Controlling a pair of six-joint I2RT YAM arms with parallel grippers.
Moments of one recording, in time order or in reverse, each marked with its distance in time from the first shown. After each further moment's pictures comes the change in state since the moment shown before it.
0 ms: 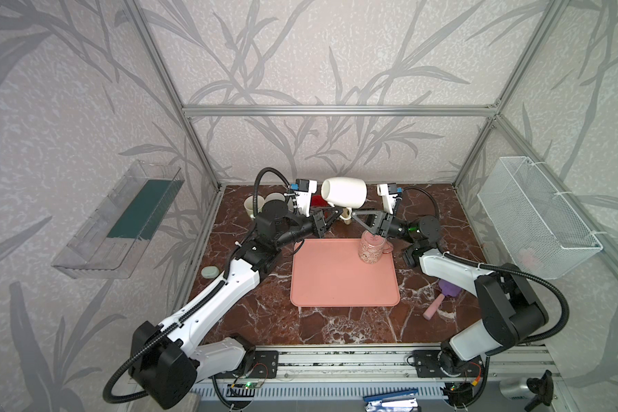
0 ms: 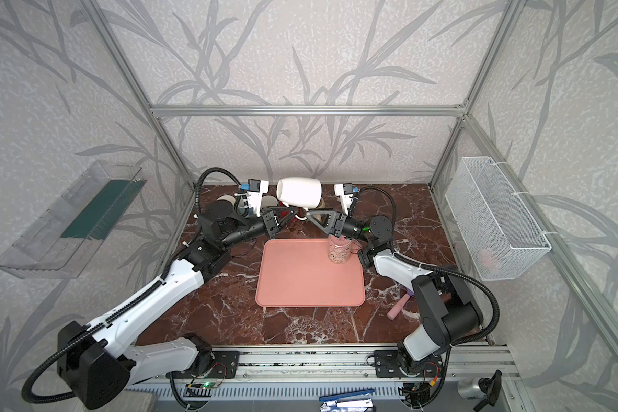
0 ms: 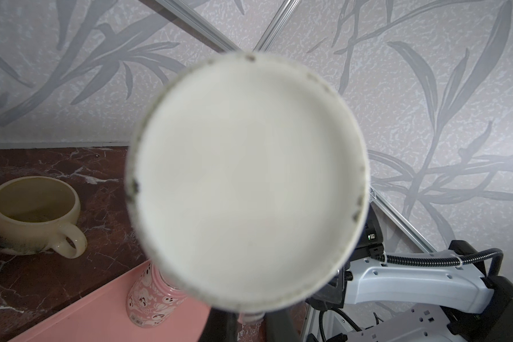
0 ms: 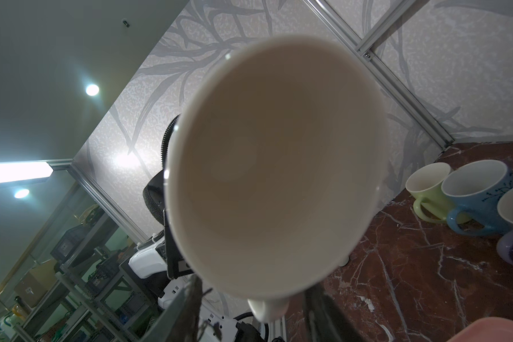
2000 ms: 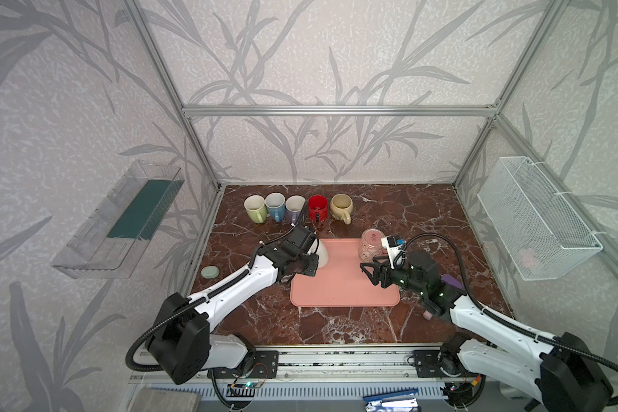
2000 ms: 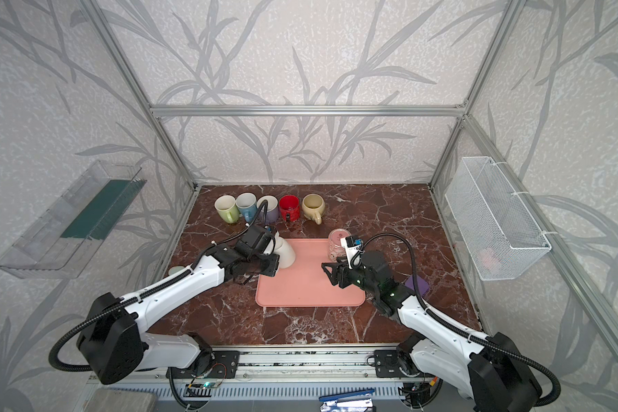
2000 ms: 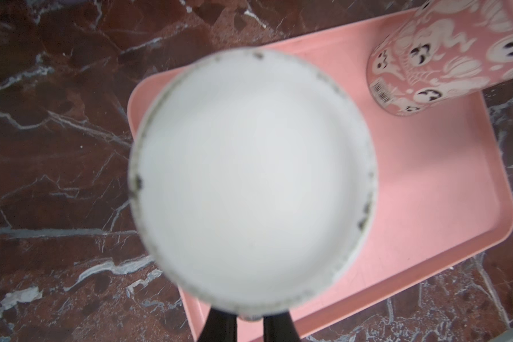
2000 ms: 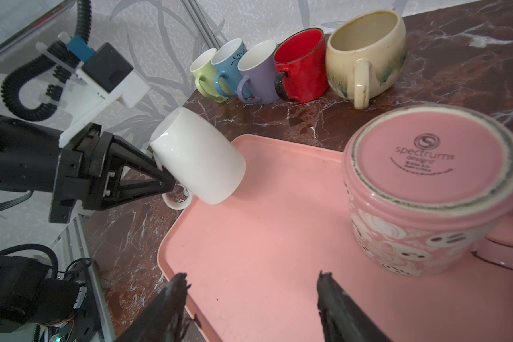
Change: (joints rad) left arm -0.095 0.134 -0.044 -0.792 -0.532 0.300; right arm 0.175 -0.549 -0.394 -1.056 0.618 -0.823
